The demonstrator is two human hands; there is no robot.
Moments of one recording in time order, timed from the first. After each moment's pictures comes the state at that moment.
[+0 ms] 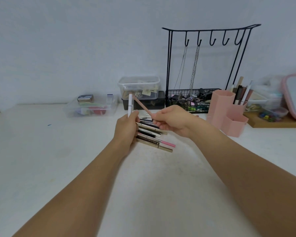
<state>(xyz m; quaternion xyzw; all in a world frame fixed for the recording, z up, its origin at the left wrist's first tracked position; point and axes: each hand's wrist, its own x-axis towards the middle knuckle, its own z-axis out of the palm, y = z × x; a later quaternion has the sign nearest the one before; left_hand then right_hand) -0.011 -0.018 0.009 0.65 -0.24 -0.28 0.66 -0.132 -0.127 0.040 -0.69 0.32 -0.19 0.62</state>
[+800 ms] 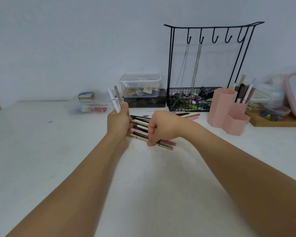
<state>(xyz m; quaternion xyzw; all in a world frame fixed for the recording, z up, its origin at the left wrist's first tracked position) 0.009 -0.017 0.010 0.62 -0.19 -0.24 0.72 -0.124 -0.095 0.048 -0.95 0.24 0.00 0.18</state>
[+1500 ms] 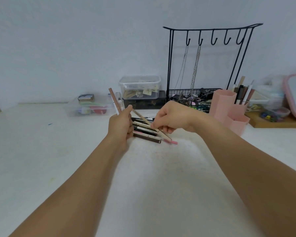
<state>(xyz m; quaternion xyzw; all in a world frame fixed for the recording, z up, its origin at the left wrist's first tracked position) 0.006 -0.015 0.012 0.60 -0.19 -0.30 0.72 -0.144 -0.113 0.068 -0.86 0.29 -0.08 0.42</state>
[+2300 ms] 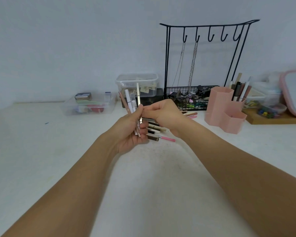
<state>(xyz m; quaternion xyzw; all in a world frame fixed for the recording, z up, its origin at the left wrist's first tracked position) -0.011 -0.009 0.016 0.49 -0.29 -0.53 0.63 -0.125 -0.101 0.041 -0.74 0.28 -0.29 0.53</state>
